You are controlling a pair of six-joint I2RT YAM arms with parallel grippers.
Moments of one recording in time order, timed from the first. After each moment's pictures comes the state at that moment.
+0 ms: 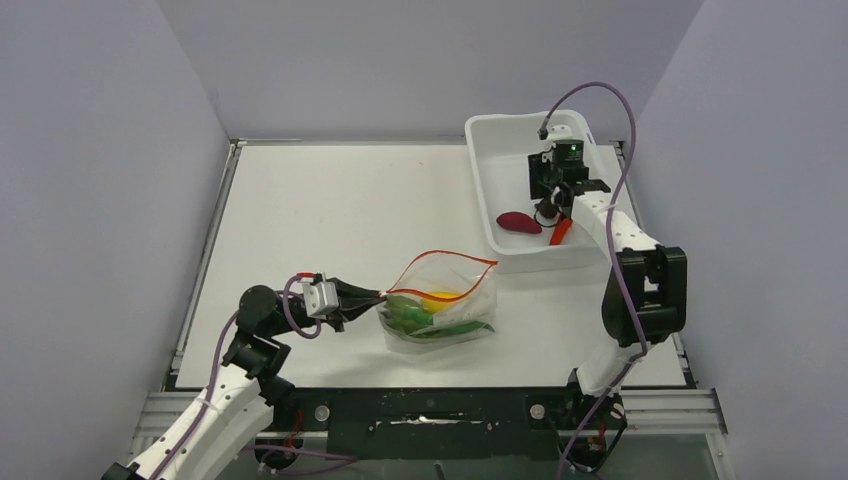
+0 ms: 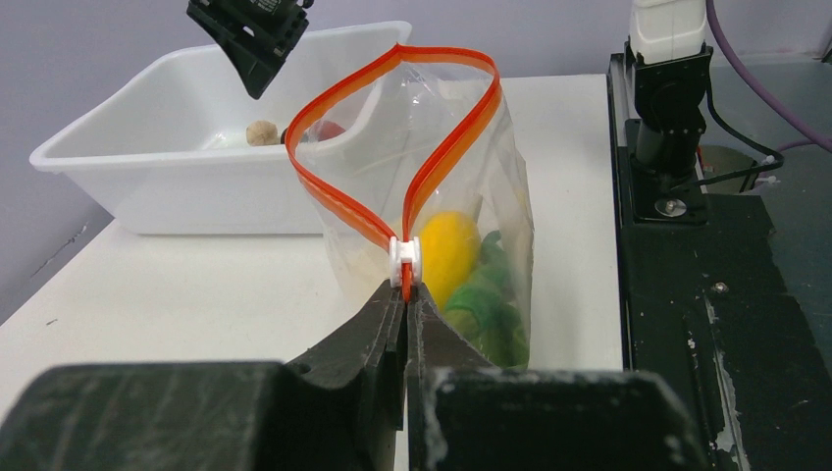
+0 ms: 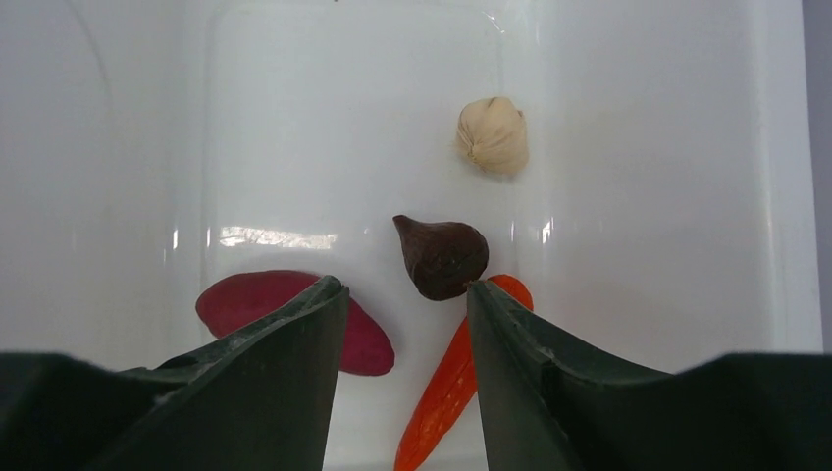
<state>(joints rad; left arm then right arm) -0.45 0.58 0.29 0.44 0.87 0.01 0.10 1.69 1.30 -0.24 0.12 -0.09</state>
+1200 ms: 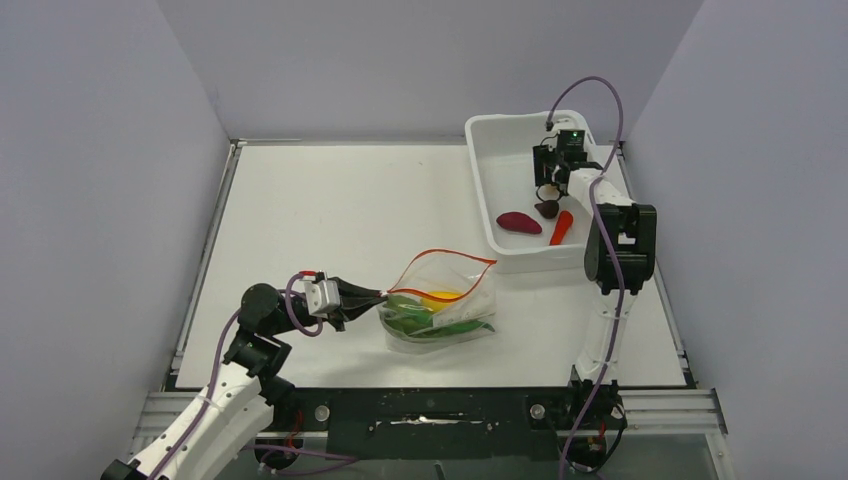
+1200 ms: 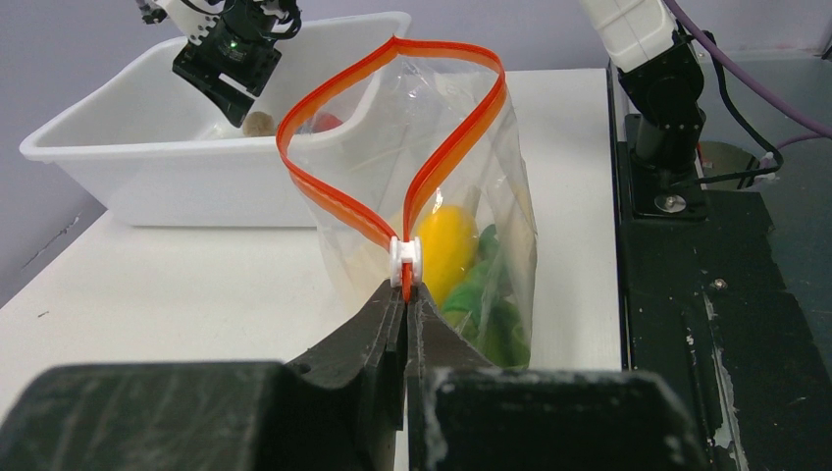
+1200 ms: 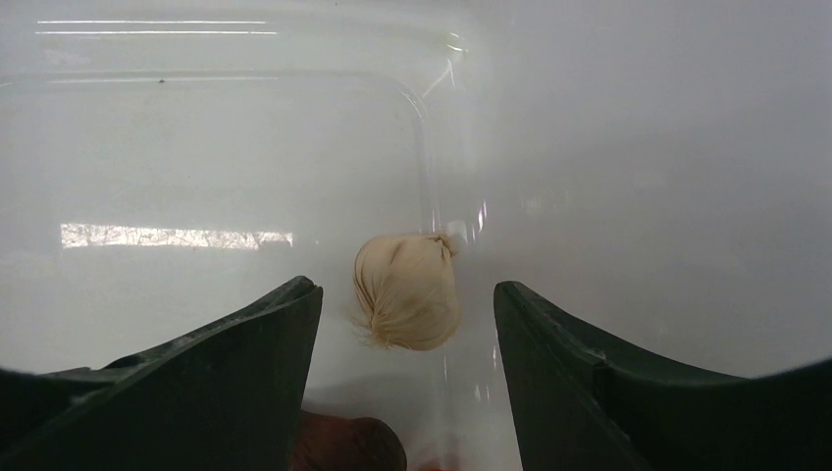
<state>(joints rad) -0.45 0.59 0.29 0.43 0.87 0.02 -0.01 2.16 1.67 -0.20 0.13 -0.17</state>
